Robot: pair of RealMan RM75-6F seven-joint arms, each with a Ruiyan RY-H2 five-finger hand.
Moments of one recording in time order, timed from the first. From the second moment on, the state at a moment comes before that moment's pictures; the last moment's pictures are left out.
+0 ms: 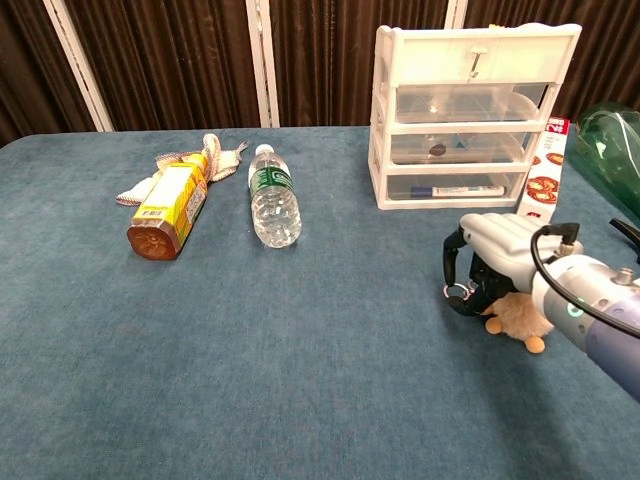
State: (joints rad) left arm -0.11 -1.07 -0.01 -1.69 1.49 1.41 -0.06; right arm 0.58 -1.86 0.25 -1.49 -0.85 1.21 -0.79
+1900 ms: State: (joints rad) left arm -0.11 -1.07 -0.02 -1.69 1.48 1.40 -0.07; right arm 0.60 -1.90 0.23 -1.38 -0.84 1.21 -0.71
